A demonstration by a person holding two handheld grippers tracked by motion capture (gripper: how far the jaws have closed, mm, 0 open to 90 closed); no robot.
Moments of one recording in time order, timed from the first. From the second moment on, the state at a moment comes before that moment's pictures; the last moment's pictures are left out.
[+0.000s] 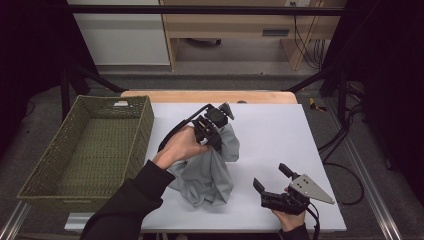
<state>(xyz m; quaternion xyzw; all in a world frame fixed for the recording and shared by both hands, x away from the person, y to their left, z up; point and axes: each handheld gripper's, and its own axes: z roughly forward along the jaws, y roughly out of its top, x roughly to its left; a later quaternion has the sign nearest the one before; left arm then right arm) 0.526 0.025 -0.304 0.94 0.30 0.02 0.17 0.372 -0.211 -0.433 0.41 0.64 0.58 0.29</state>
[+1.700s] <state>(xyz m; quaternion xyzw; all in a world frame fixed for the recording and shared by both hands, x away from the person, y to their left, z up) 0.489 0.082 -0.344 0.85 0.30 0.07 0.43 0.374 -0.214 -0.433 0.42 0.63 0.59 0.28</state>
